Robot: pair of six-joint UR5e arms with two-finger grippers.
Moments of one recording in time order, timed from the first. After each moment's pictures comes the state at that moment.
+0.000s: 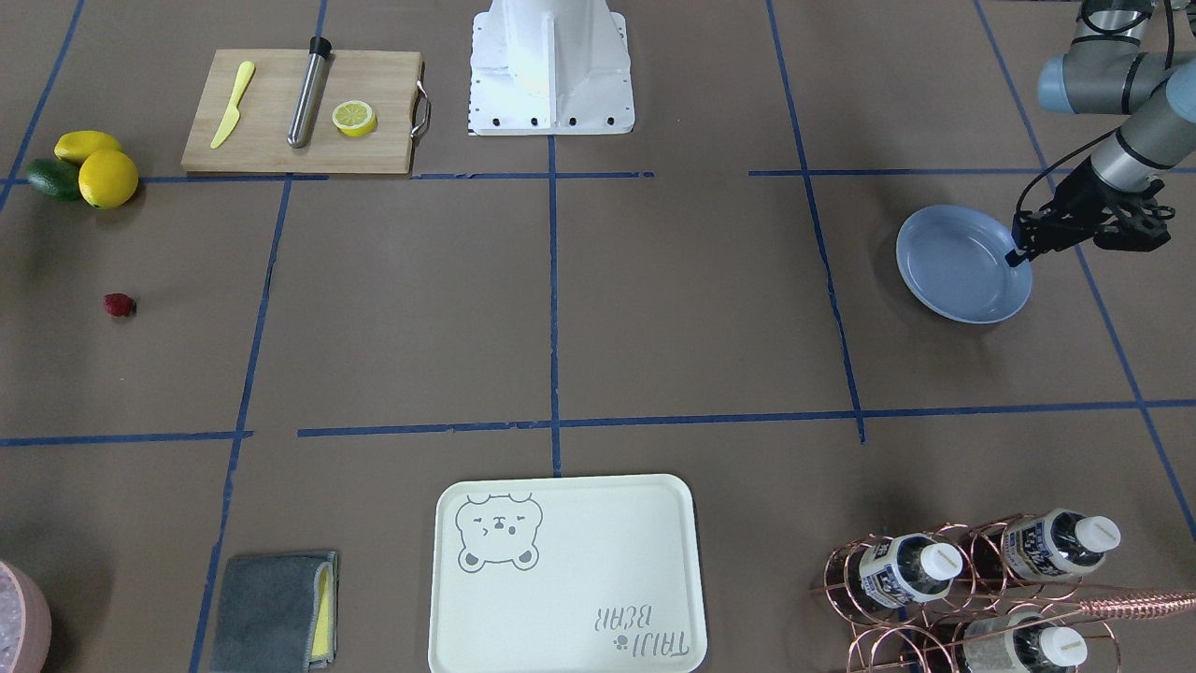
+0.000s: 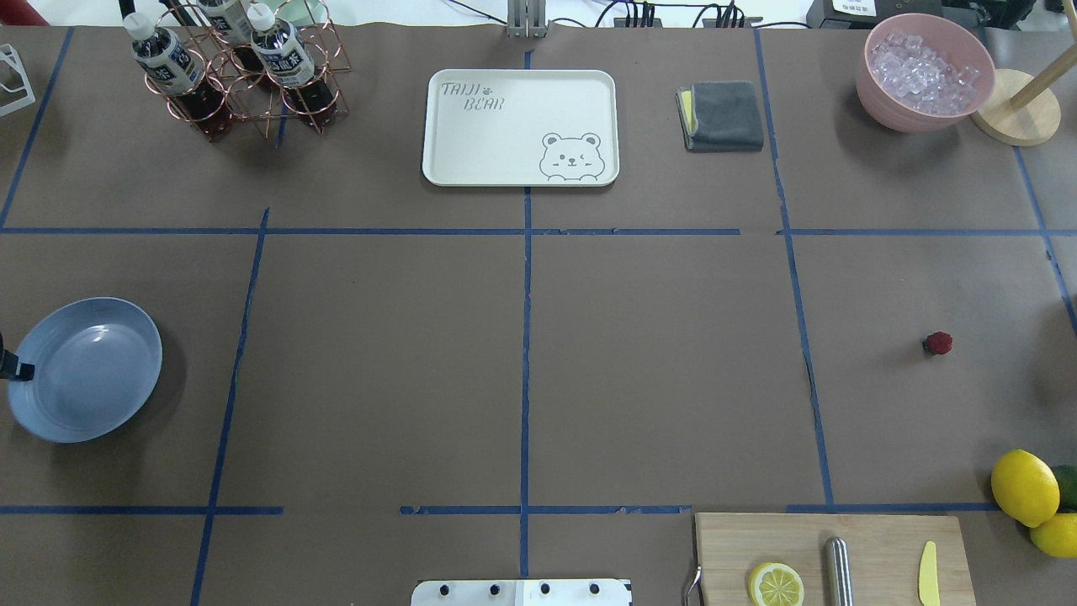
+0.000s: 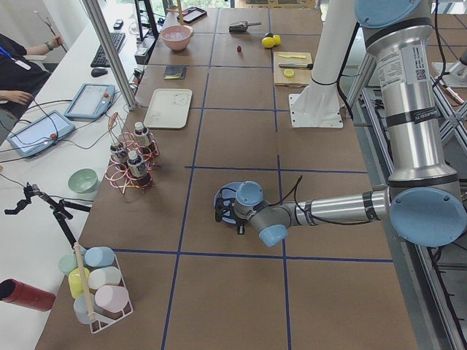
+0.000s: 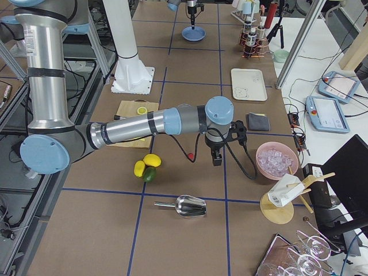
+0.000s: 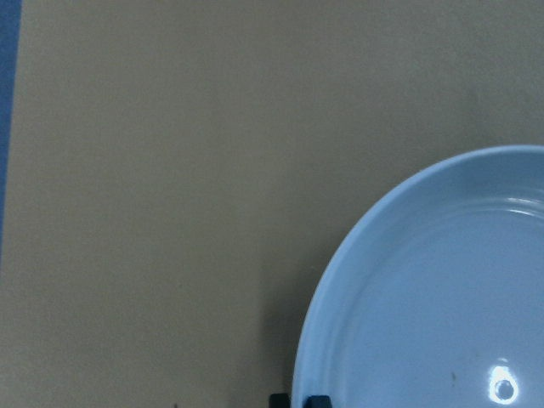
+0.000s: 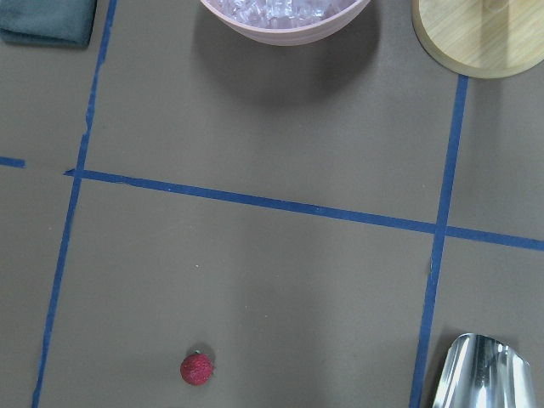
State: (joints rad) left arm -0.96 -1.32 -1.53 -2.64 -2.20 -0.93; right arm 1.55 -1.55 1.82 -1.69 2.49 -0.02
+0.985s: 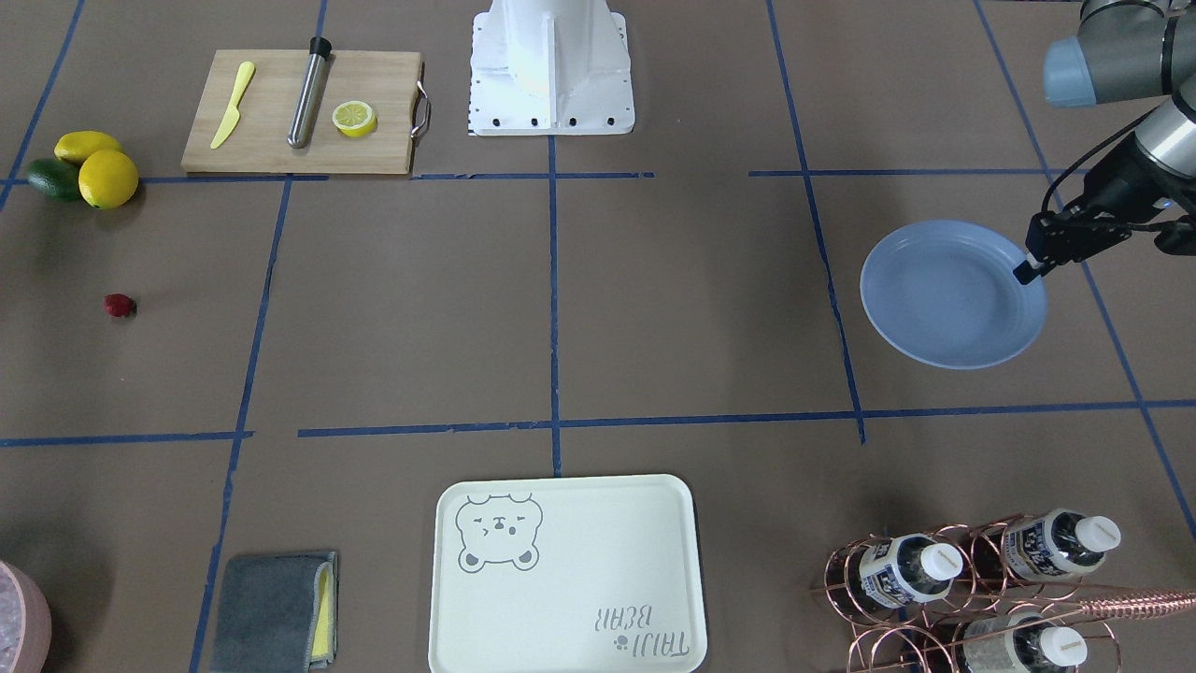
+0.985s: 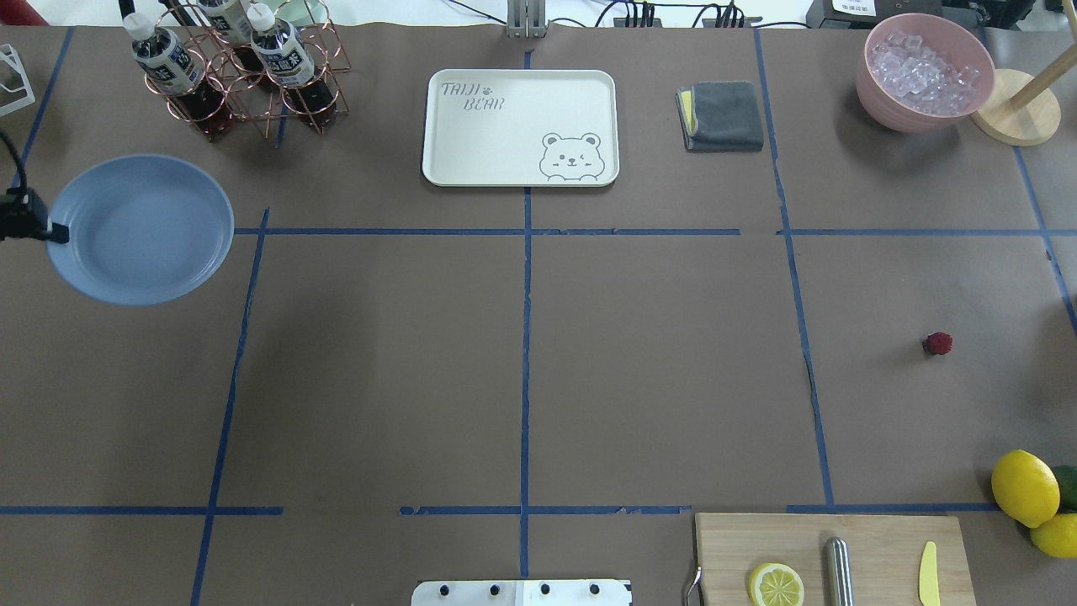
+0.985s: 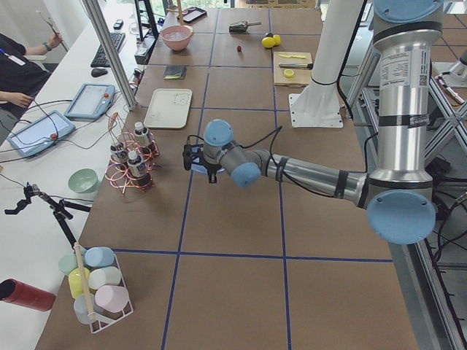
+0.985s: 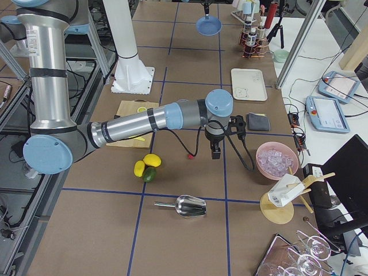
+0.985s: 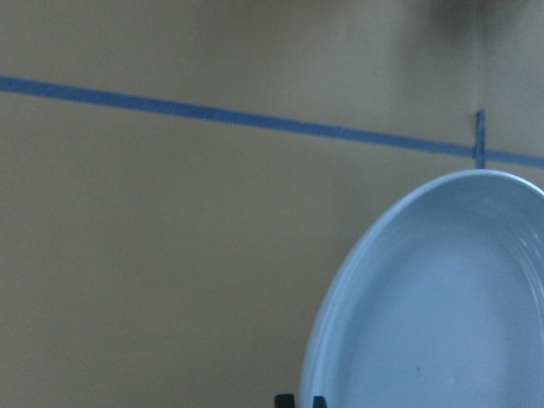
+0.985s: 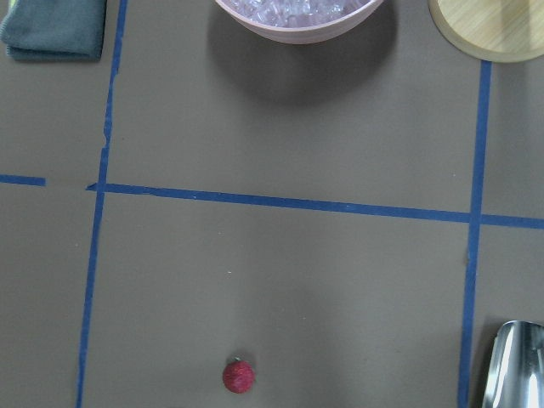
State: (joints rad) left arm -1.15 -1.62 -1.84 -2.04 -2.28 -0.99; right arm 1.48 -1.55 1.88 -1.69 2.48 0.16
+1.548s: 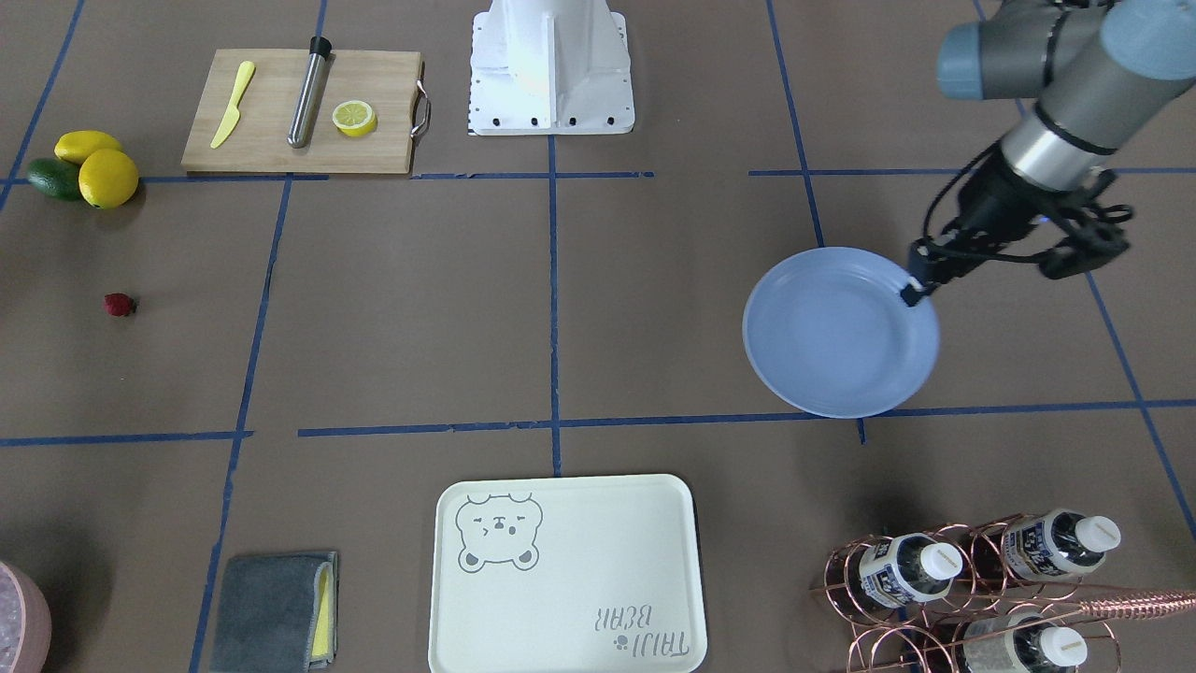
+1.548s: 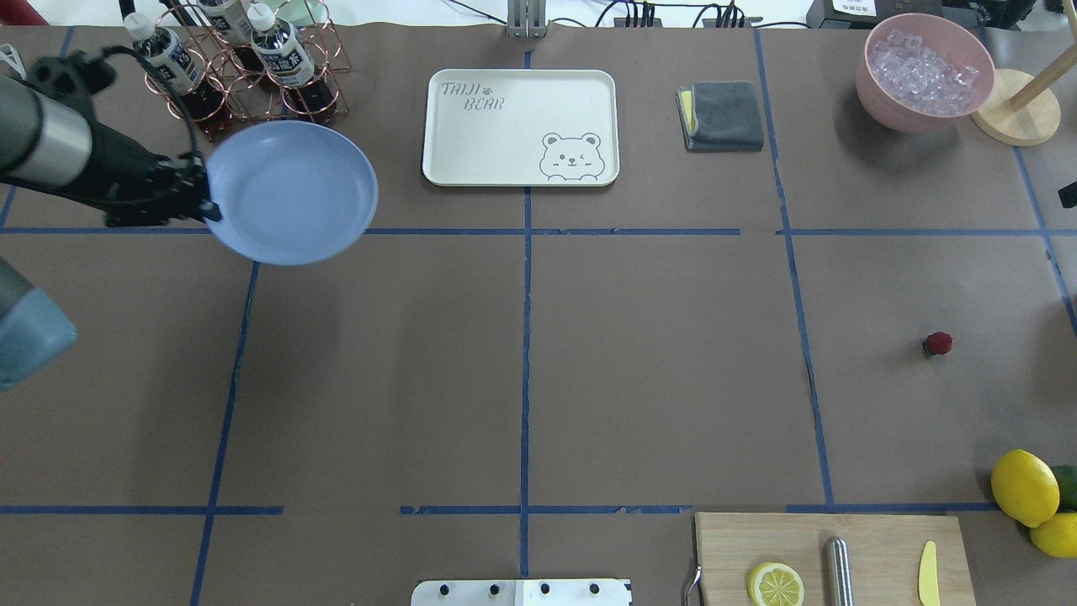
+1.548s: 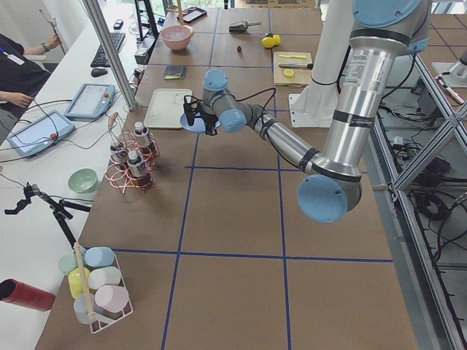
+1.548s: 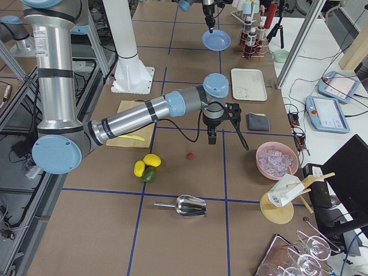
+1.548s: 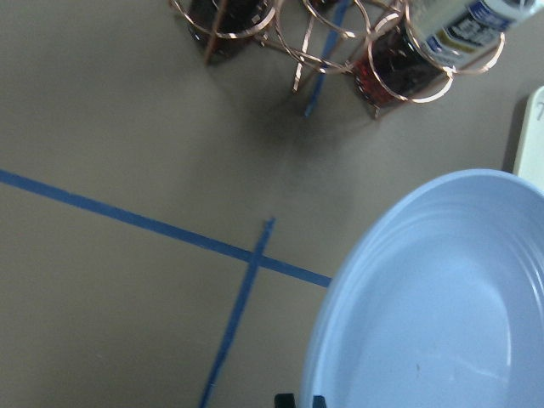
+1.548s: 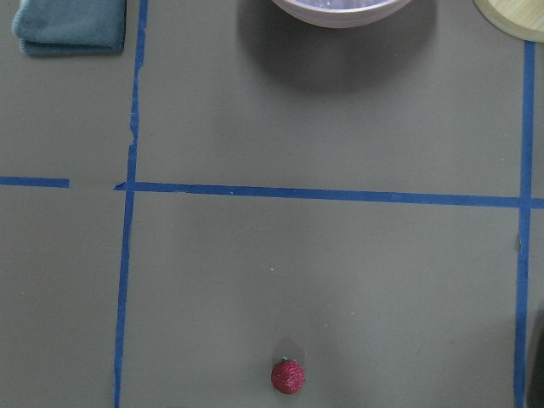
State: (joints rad) left arm -0.83 -1.85 -1.91 -1.91 -2.08 -1.52; right arm 1.37 -1.54 1.96 -1.65 2.41 0.35
